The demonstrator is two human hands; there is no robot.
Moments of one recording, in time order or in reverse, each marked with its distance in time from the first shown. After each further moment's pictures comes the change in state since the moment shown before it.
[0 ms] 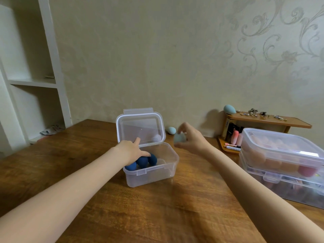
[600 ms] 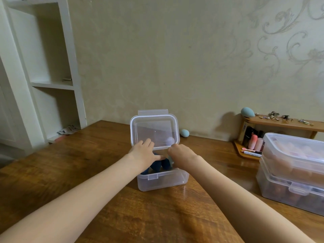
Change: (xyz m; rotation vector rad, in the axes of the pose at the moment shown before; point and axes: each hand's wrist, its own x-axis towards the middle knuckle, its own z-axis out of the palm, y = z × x) left_hand 0.004 -0.001 0.020 0.063 0.198 -0.032; right_hand 0.020 -0.042 0.066 -0.748 -0.368 -0.204
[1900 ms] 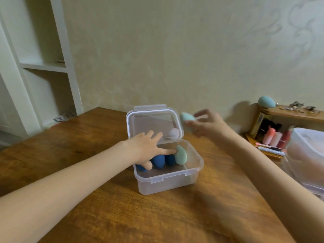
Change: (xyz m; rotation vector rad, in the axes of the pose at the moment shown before) left_hand 0.028 -0.017 0.007 -0.106 -0.062 0.212; right_hand 0.005 0.064 -0.017 1.292 0.365 0.233
